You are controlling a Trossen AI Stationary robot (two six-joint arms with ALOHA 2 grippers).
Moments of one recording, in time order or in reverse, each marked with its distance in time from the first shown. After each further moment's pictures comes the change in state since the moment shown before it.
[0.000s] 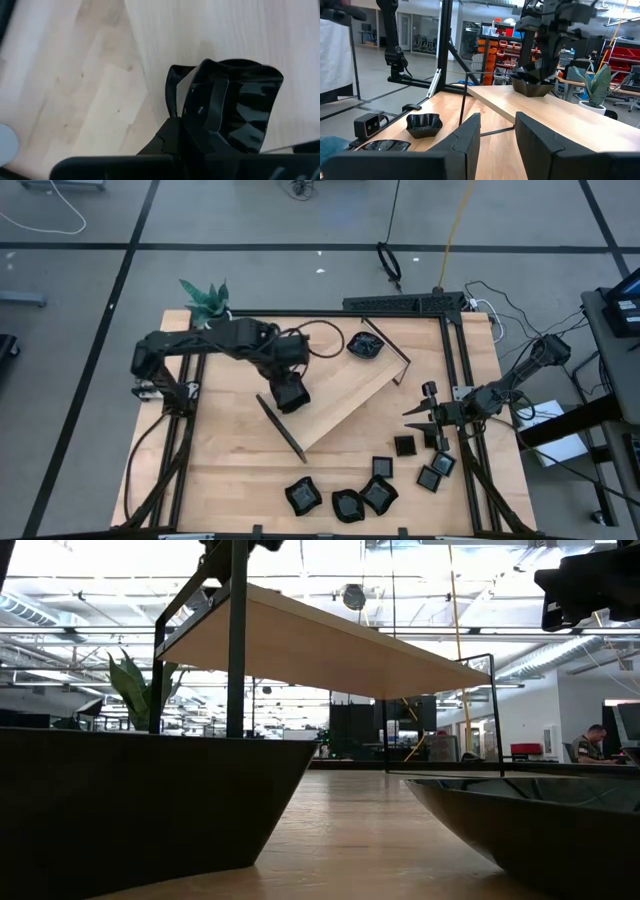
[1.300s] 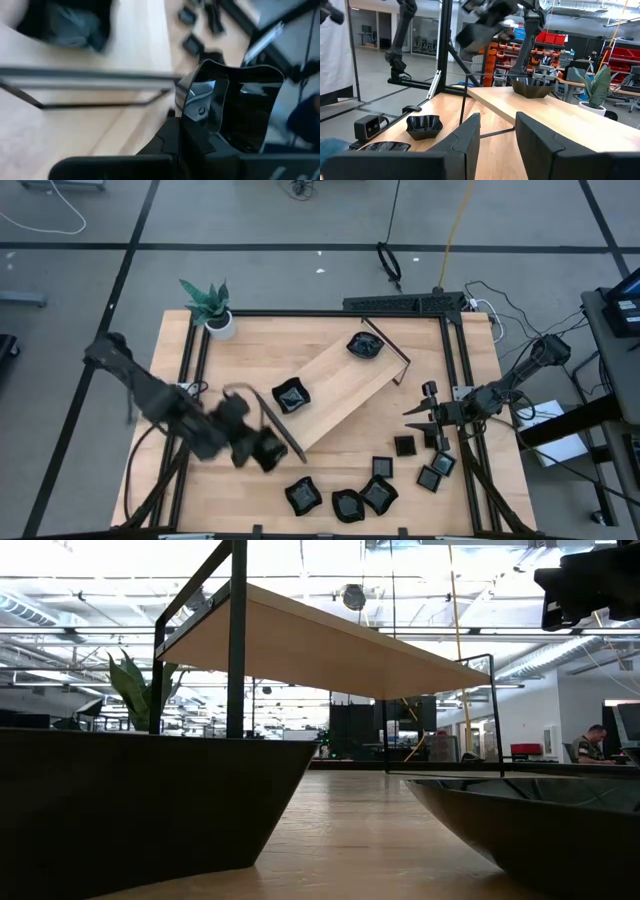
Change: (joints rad) left arm -0.686 -0.435 -0.498 0.507 -0.364 -0.827; right arm 0.000 0.000 0.000 0.008 0.000 0.001
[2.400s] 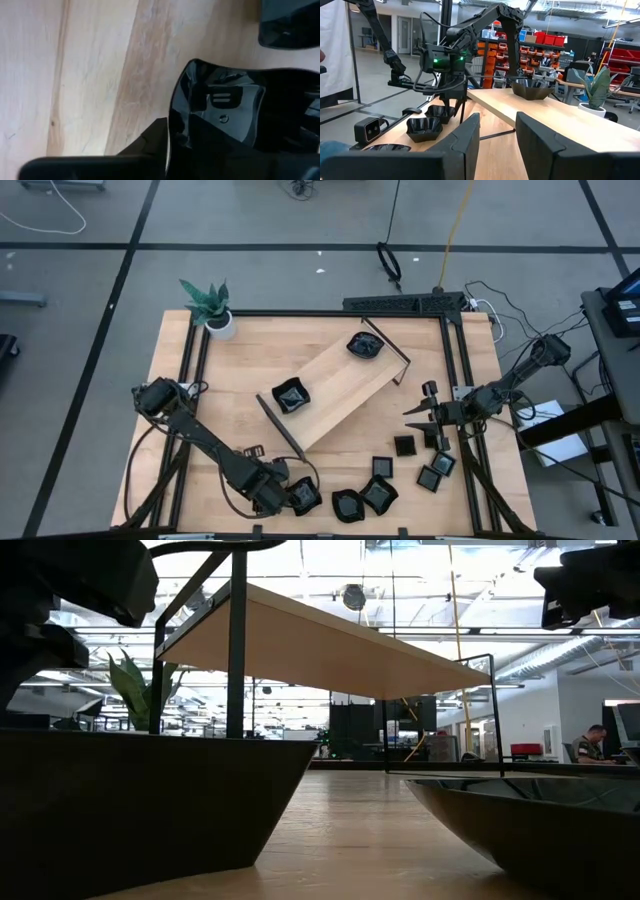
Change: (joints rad) left arm -0.036 0.669 0.000 0.036 0.400 0.274; right arm 0.000 0.000 0.000 0.010 0.000 0.000
